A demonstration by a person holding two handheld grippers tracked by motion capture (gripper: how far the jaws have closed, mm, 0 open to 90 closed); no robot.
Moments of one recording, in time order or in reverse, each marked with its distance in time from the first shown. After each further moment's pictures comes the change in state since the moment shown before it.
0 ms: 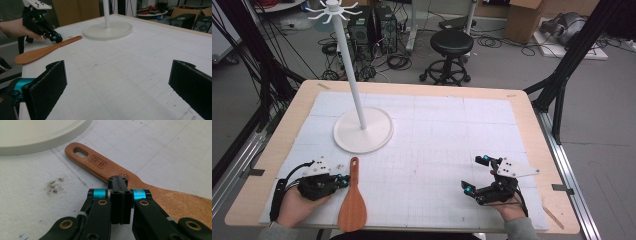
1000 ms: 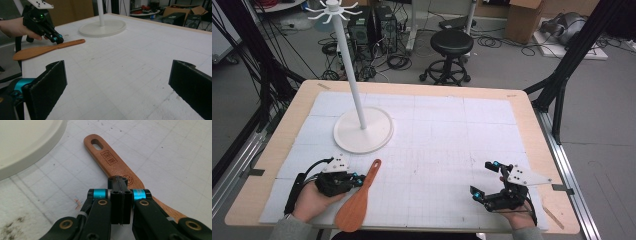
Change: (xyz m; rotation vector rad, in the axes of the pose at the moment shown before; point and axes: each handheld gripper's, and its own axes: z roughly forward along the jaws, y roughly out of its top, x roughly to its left) left arm -0.019 0.024 0.028 0.043 -0.067 0.062; right arm 0.004 -0.009 -0.026 -0.004 -0.051 0.016
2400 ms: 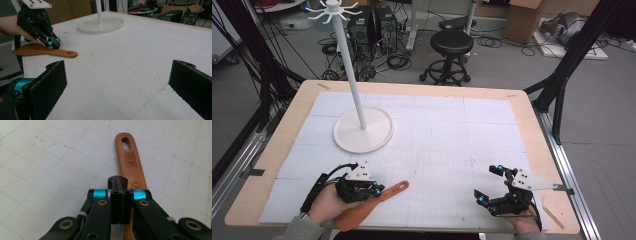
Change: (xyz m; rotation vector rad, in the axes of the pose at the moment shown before) left arm -0.040 0.024 0.026 0.059 -0.144 0.147; right arm 0.003 -0.005 -0.012 0.014 -0.017 0.010
